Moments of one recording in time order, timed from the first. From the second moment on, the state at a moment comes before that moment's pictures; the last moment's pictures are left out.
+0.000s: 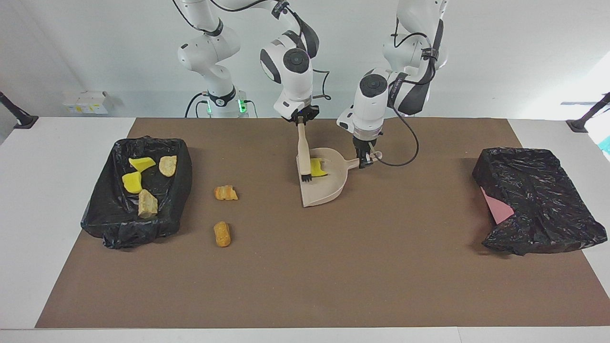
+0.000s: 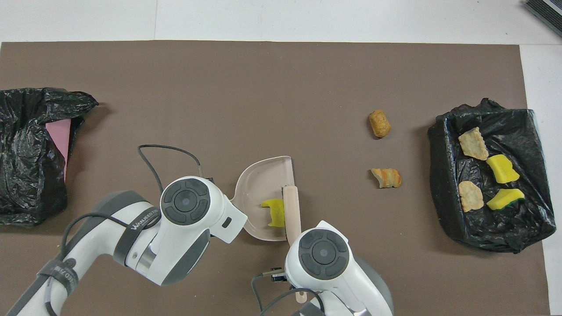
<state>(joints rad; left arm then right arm) -0.47 0.01 -0.11 -2.24 0.06 2.21 0.84 0.66 -0.08 0.08 -2.23 0.25 1.95 0.54</state>
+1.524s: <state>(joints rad) -0.44 0.09 -0.12 -2.14 0.01 2.20 0.81 0.06 0.18 0.06 -1.87 -0.19 1.90 -0.09</state>
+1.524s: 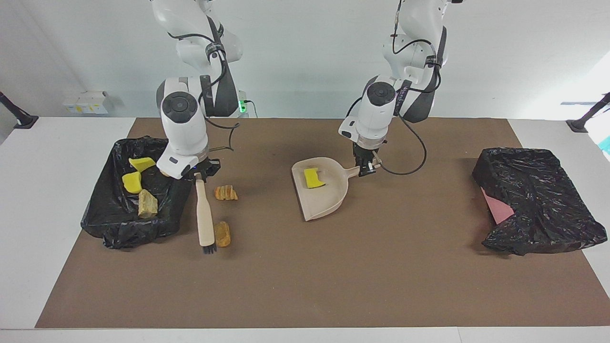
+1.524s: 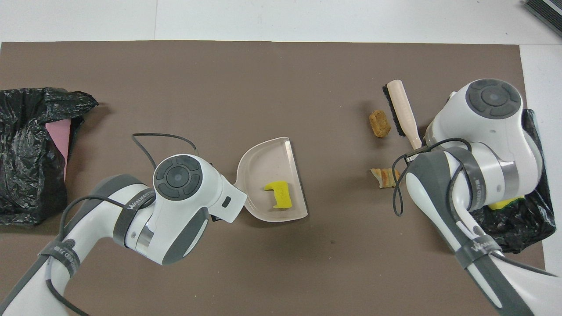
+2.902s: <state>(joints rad) -0.47 0.08 -0.12 -2.13 0.02 2.12 0.68 0.27 0.27 0.09 -1.92 -0.03 1.89 -0.09</state>
